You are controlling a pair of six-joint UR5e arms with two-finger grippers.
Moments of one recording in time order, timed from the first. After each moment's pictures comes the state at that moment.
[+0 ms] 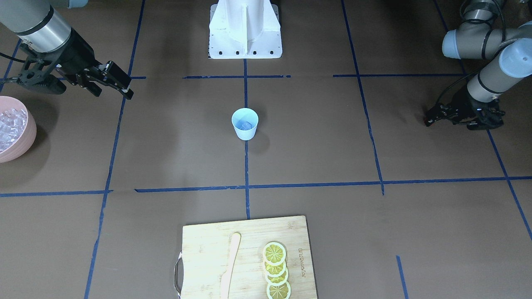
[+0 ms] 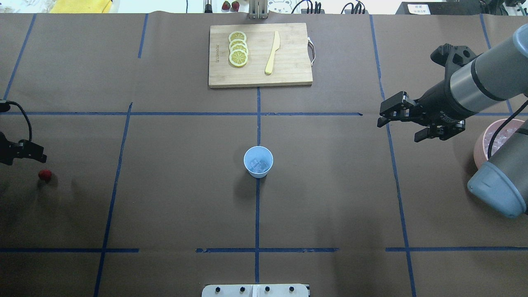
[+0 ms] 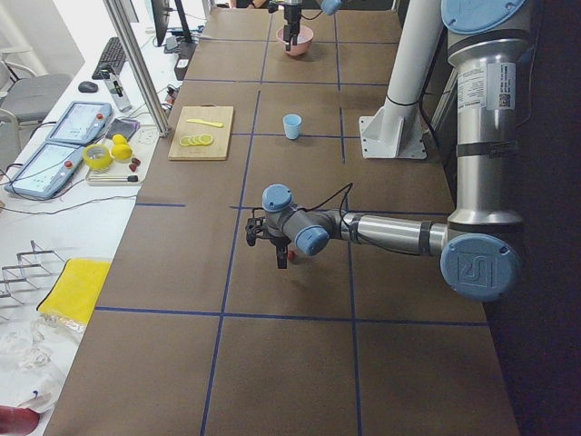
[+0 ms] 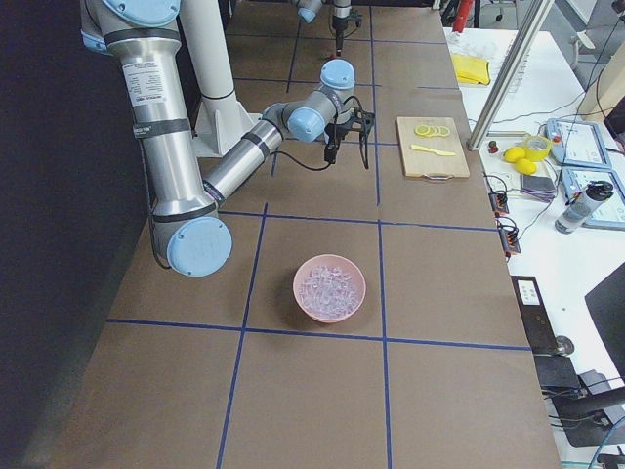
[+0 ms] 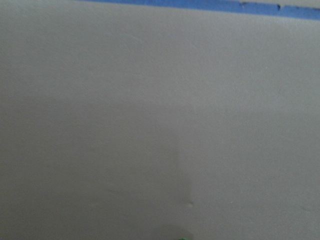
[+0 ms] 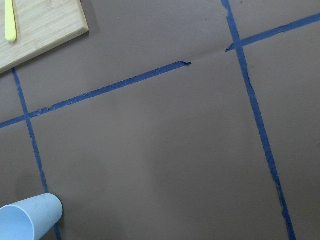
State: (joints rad) left arm -0.95 -1.49 -1.64 -2.14 -2.21 -0.86; right arm 0.89 -1.36 2.11 -1.51 2.25 1.29
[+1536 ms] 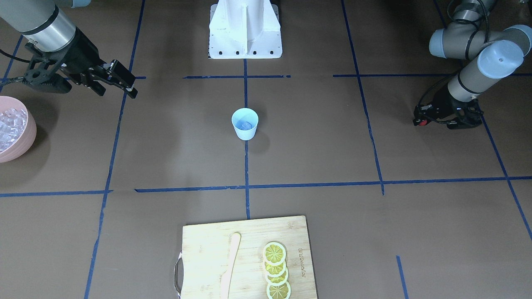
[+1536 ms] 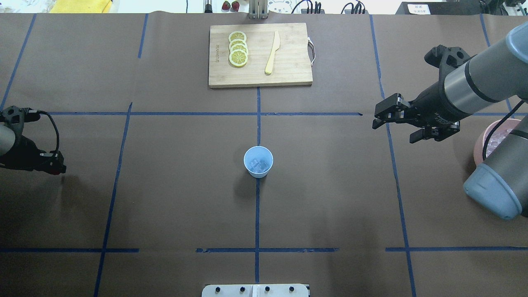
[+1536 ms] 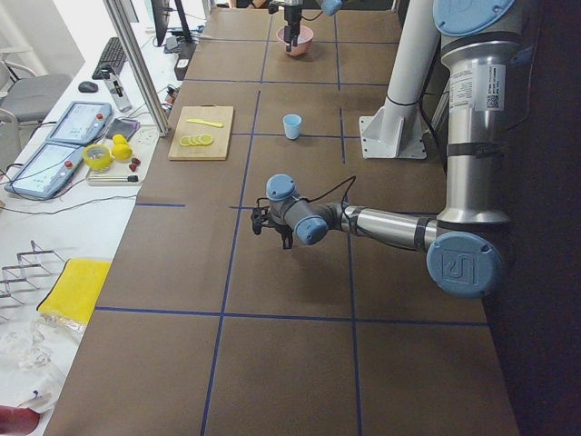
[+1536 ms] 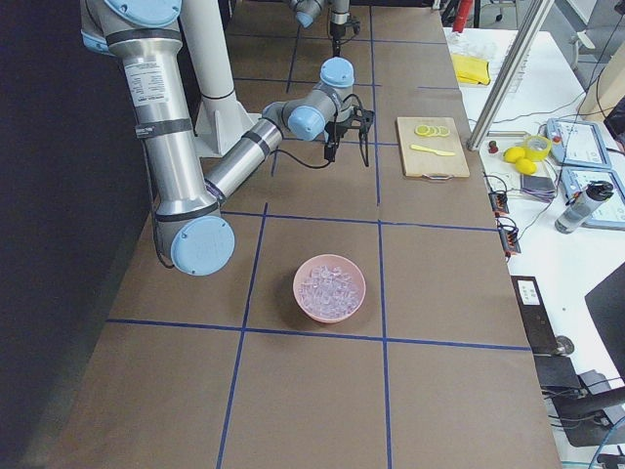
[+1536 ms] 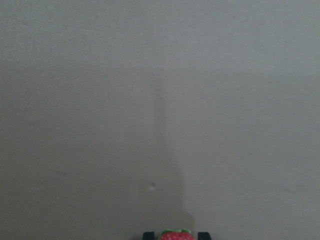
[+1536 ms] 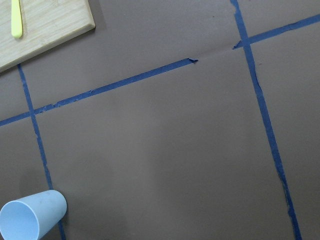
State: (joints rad) left arm -0.89 -1.55 -1.70 -2.14 -2.24 -1.04; right arm 0.88 -1.35 2.11 -1.51 2.24 1.29
